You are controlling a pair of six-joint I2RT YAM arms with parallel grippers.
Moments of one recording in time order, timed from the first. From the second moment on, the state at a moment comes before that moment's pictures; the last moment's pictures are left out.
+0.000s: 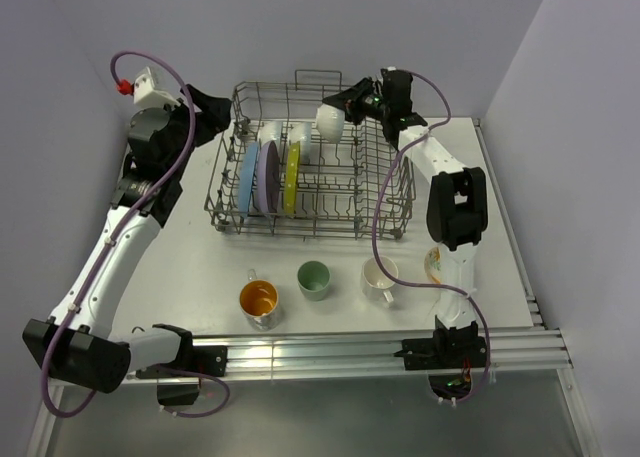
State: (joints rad) left arm -0.28 1.22 1.30 -0.09 -0.13 -0.63; right arm 0.22 2.18 1.89 0.10 -0.61 1.25
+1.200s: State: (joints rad) left arm -0.26 1.23 1.30 -0.14 -0.13 -0.68; right arm 0.23 2.29 1.98 0.05 -0.55 1.48
